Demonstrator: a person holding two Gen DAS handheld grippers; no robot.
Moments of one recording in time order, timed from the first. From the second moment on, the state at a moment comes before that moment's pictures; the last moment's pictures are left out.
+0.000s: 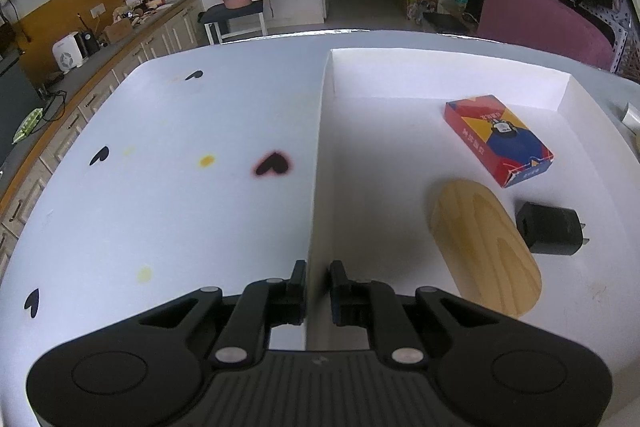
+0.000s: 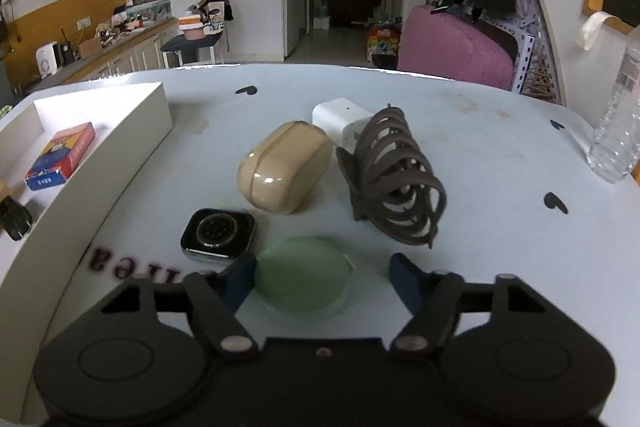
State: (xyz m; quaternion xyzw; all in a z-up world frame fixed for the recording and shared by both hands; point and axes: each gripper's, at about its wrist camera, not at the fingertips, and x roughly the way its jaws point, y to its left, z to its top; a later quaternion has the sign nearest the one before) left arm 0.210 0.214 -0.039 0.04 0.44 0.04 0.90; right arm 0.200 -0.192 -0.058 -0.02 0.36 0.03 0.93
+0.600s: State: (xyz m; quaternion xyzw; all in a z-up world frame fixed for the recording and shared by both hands) left arm 0.206 0.182 -0.046 0.08 0.42 0.00 0.91; right arm 0.152 -0.180 0.002 0.03 0.30 0.05 0.95
